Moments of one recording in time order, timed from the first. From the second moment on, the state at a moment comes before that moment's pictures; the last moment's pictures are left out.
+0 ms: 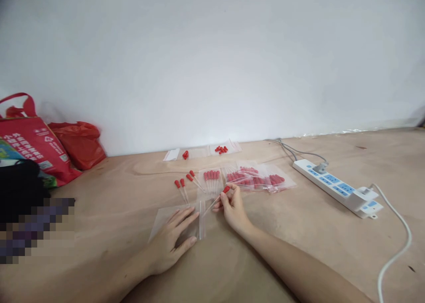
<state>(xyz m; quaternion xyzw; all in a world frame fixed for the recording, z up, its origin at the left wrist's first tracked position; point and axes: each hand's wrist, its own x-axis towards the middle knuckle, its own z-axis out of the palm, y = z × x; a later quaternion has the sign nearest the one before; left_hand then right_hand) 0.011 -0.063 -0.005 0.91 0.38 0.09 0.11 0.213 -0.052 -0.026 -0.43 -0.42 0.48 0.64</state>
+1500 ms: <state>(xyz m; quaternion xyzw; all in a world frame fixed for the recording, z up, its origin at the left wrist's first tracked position) -0.012 -0.054 0.009 0.90 0.35 0.14 0.21 0.218 -0.061 -0.021 -0.46 -0.65 0.46 0.41</state>
